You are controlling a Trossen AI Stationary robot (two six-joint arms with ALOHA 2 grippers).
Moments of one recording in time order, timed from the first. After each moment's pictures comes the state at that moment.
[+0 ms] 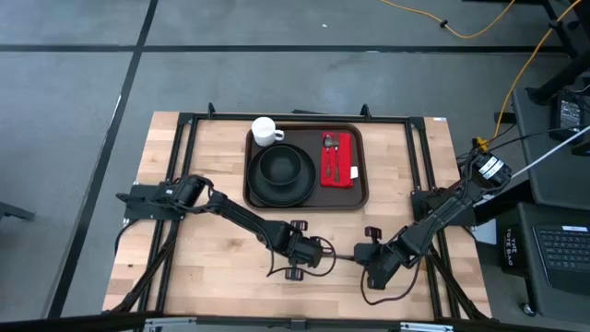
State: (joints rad) left arm -0.36 2.21 1.64 -0.63 -0.13 -0.27; right arm 0.74 1.56 0.80 -0.41 0.23 0.78
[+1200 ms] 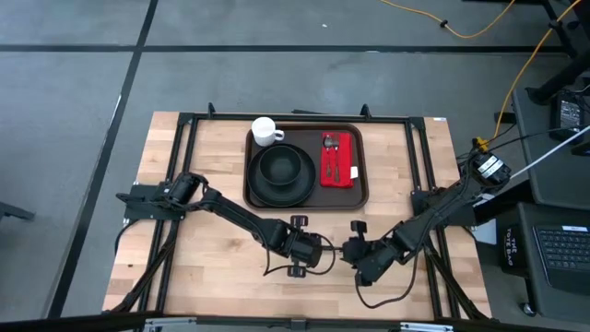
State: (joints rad) left arm -0.36 2.16 1.64 -0.62 -0.27 -0.27; right arm 0.67 1.56 0.90 -0.35 0.38 0.54
